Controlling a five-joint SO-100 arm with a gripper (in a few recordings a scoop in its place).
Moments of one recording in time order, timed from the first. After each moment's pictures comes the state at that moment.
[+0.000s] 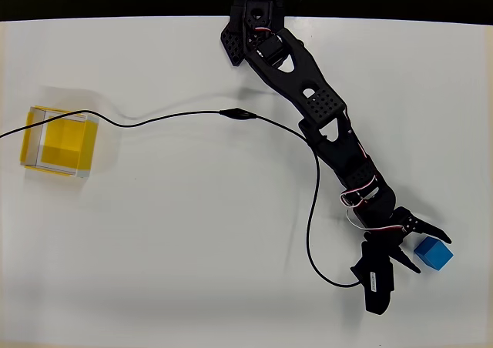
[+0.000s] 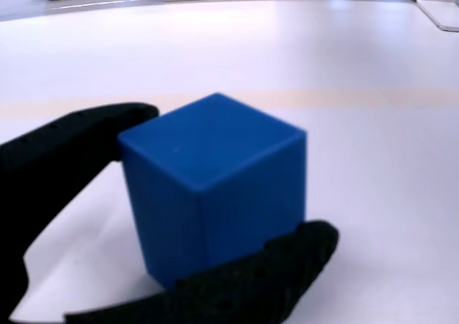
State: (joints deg) arm -44.3 15.8 44.0 -22.9 -86.0
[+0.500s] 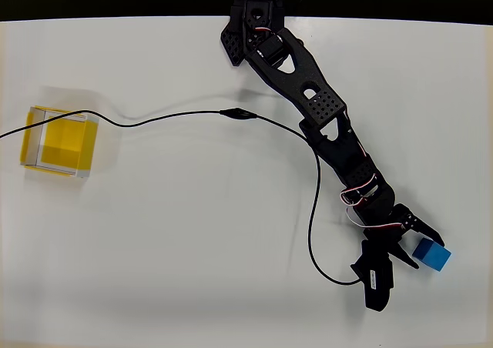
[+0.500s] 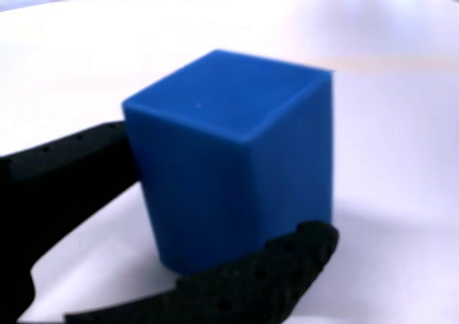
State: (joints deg) arm -44.5 12.6 40.9 -20.9 -85.5
